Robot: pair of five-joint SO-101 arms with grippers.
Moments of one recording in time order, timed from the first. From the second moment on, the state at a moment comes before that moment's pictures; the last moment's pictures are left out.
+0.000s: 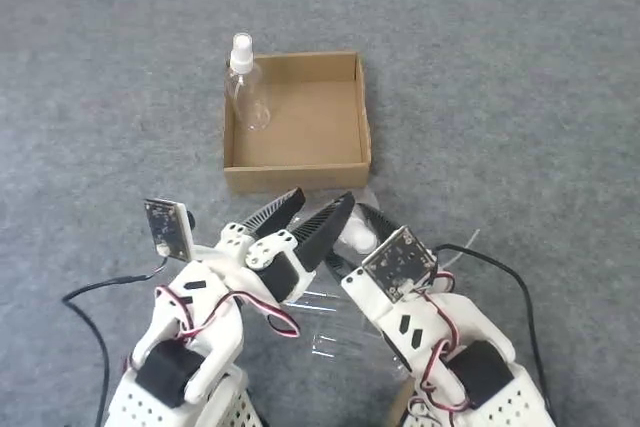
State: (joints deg) left arm 27.0 -103.5 85.1 46.7 38.8; right arm -38.8 -102.8 84.9 47.0 10.2
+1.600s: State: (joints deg) left arm 12.8 -103.5 86.3 45.8 36.6; right arm -37.8 -102.9 85.2 46.9 10.2
